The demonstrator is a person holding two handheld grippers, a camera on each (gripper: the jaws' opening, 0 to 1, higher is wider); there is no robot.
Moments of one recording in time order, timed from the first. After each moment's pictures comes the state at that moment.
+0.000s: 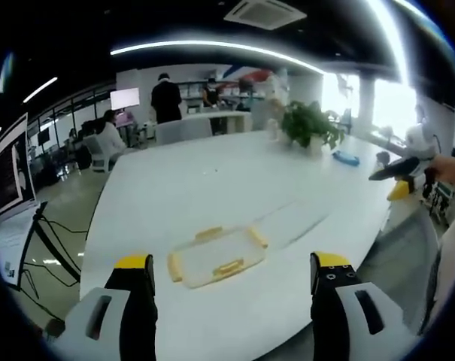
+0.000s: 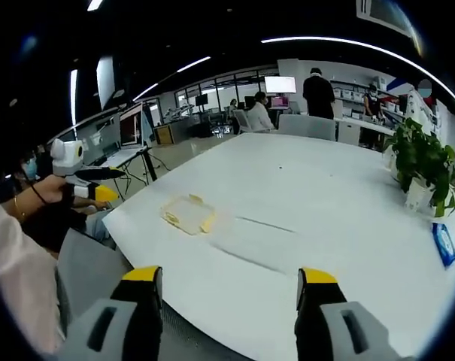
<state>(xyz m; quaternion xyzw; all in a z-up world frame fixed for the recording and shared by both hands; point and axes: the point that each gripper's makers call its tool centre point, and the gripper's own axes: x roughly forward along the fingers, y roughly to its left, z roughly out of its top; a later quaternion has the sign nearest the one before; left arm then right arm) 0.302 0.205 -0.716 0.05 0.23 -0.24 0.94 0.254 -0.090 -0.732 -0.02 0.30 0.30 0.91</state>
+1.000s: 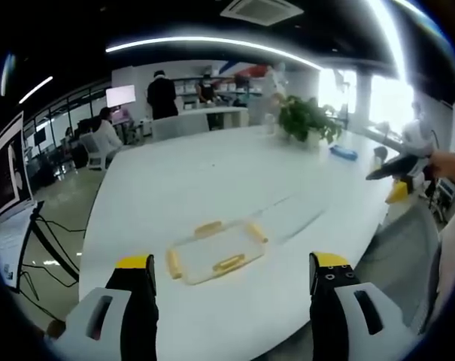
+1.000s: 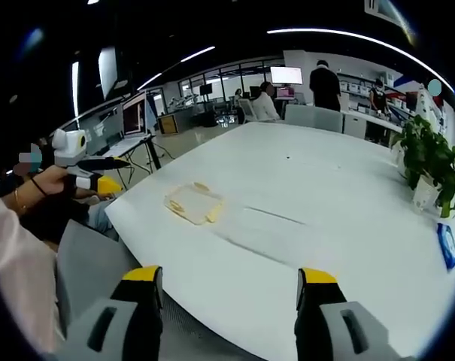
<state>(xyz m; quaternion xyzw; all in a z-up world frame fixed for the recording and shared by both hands) 0.304 0.210 -0.725 0.06 0.24 -0.25 0.93 0.251 -0.075 -0.747 -0.03 0.32 0.31 0.89</state>
